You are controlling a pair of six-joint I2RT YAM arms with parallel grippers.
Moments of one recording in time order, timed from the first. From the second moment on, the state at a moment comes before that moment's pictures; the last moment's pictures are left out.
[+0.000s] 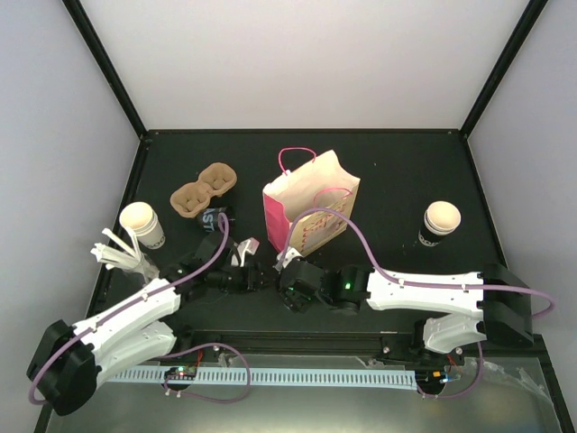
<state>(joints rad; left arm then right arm) -0.65 0.93 0.41 -0.26 0.58 -0.84 1.32 1.38 0.92 -0.52 0.29 0.41</state>
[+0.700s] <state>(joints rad) -0.65 0.95 0.38 -0.14 0.68 -0.84 1.33 1.36 0.91 -0.50 0.29 0.39</state>
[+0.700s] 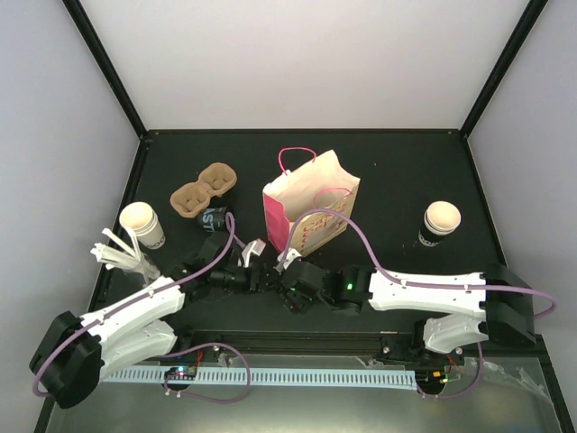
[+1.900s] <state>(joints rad) -0.69 1.03 0.44 -0.18 0.65 -0.80 1.34 1.32 0.93 -0.66 0.21 0.42</state>
